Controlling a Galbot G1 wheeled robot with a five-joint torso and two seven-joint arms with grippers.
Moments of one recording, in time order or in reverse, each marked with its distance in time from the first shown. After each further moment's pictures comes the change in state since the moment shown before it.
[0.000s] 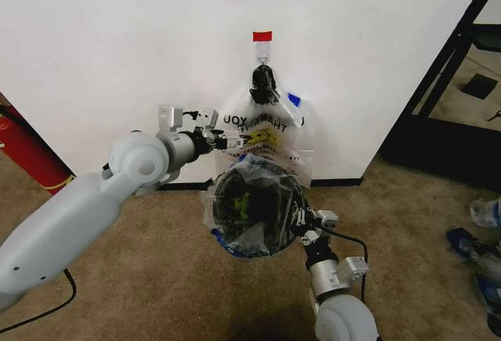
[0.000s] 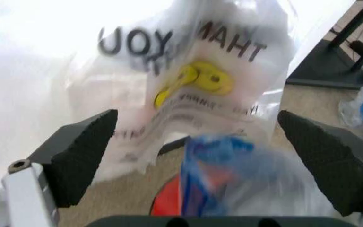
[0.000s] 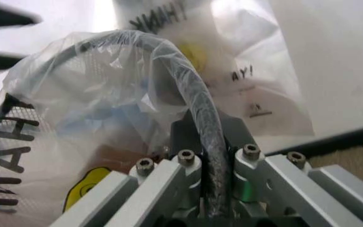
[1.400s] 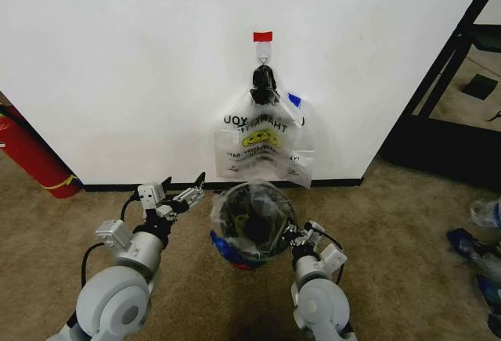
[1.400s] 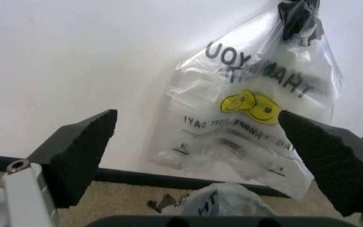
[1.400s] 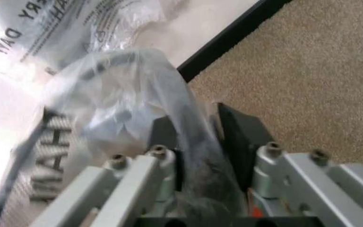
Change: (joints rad) left arm 0.921 -0.285 -0.423 -0.298 0.591 -0.463 0.040; right arm 0.087 0.158 0.041 -0.201 0.231 -0.208 0.197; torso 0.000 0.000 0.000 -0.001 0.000
